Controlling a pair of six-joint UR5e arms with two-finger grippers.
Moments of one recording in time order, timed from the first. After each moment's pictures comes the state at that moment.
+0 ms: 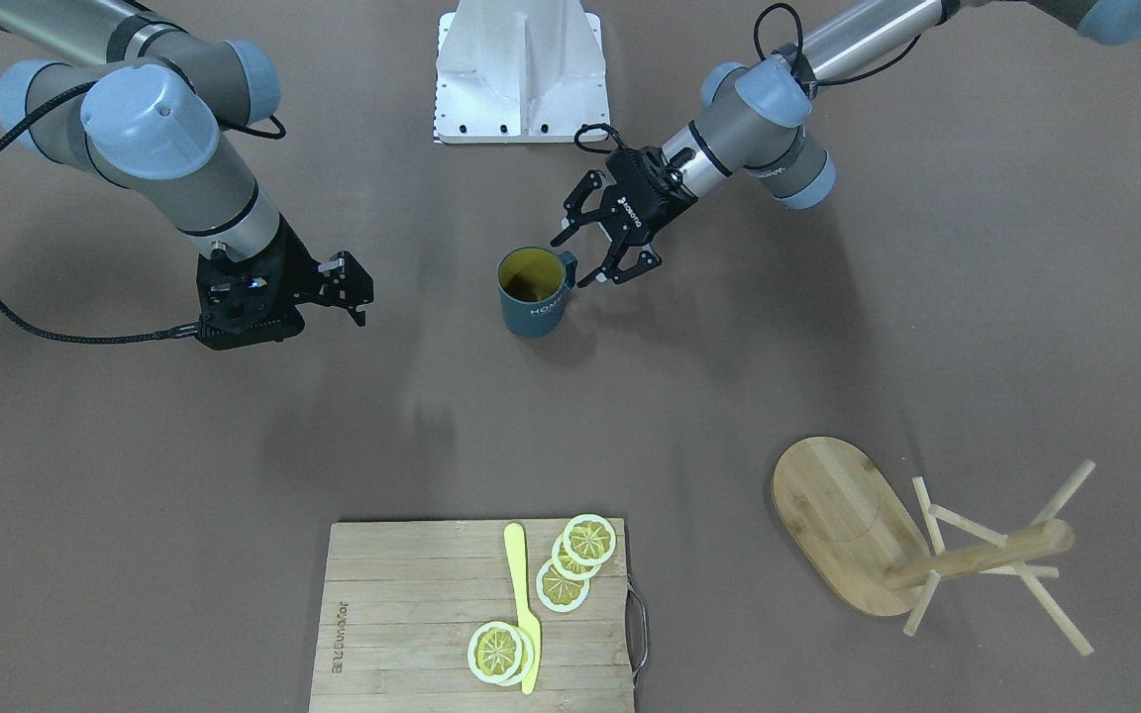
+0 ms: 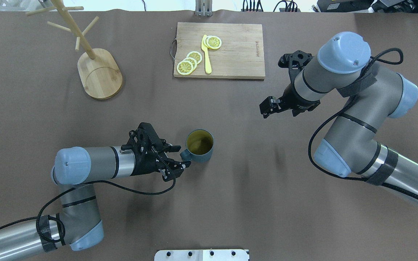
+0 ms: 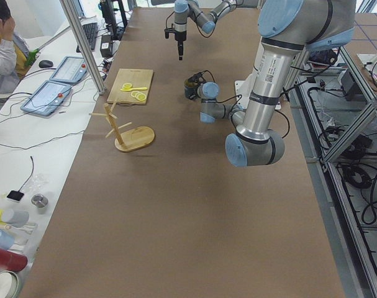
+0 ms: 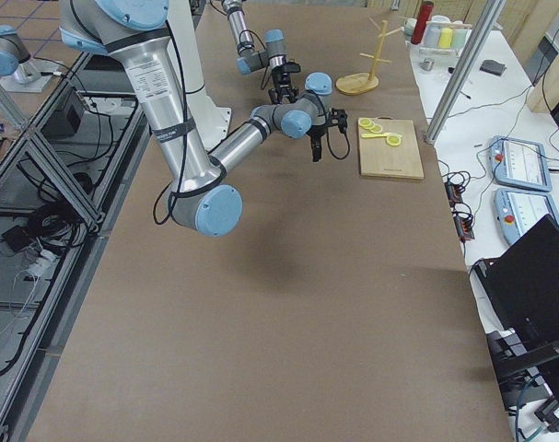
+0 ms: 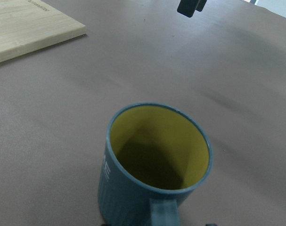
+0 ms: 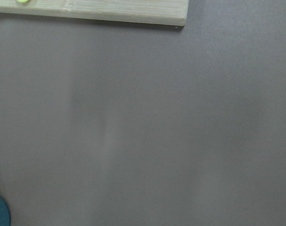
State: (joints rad) left arm -0.39 -1.98 -1.52 -2.83 -1.69 -0.57; right arm 0.75 -1.14 1.77 -1.43 2.09 0.96
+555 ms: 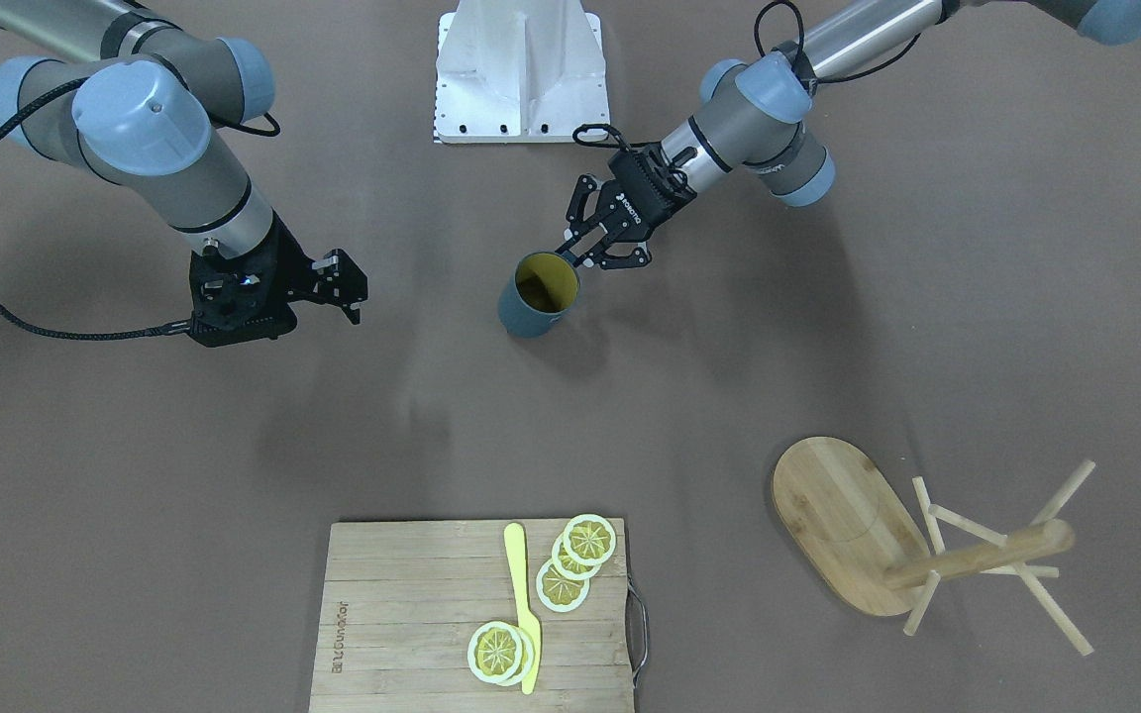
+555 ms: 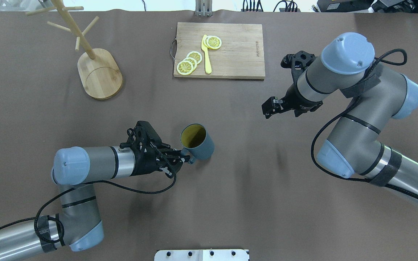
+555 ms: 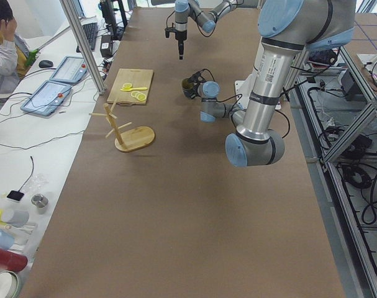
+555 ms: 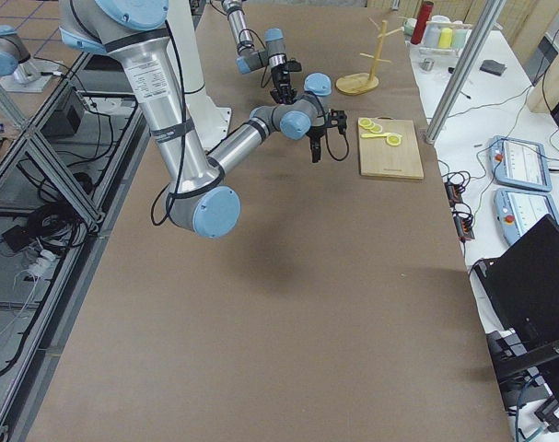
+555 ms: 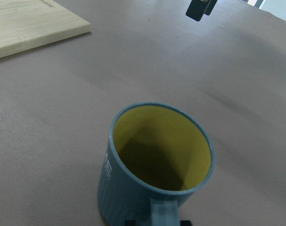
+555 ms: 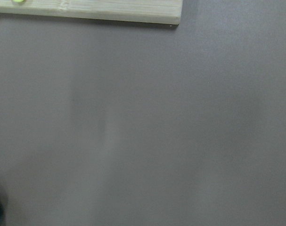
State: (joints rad) left arm -0.39 -1.98 -1.54 -2.83 -1.69 -0.71; right arm 0.75 -1.15 1.78 -1.43 2.09 0.96
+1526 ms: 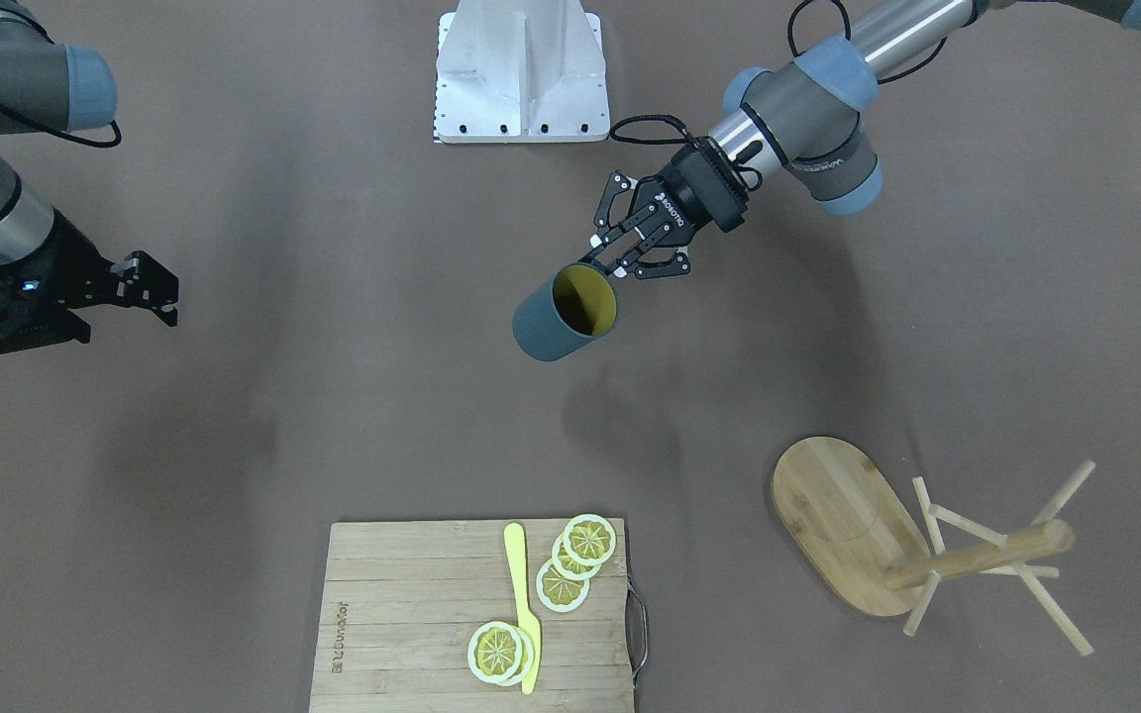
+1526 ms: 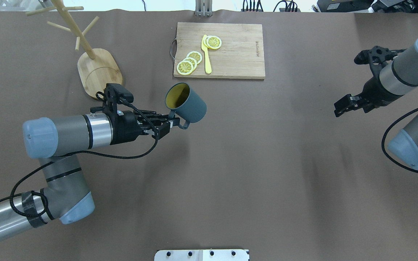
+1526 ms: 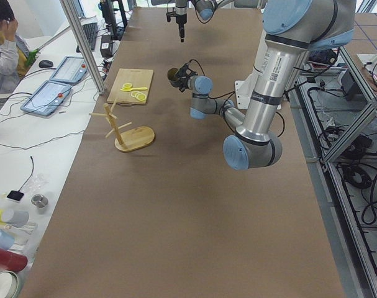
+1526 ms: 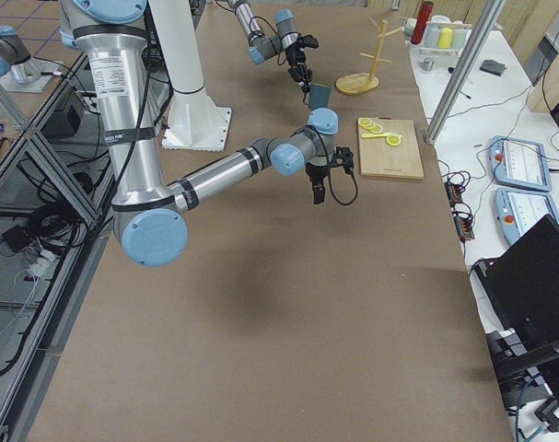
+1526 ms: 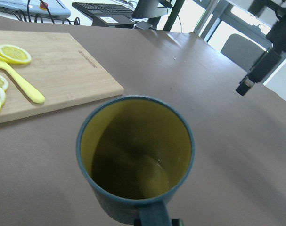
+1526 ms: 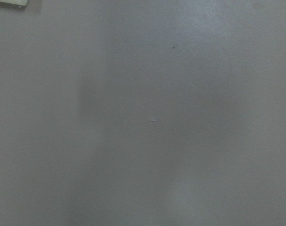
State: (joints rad) left arm -0.53 -1.97 -1.60 -2.91 -1.70 -0.94; right arm 0.97 -1.43 1.85 -1.43 2.21 0.64
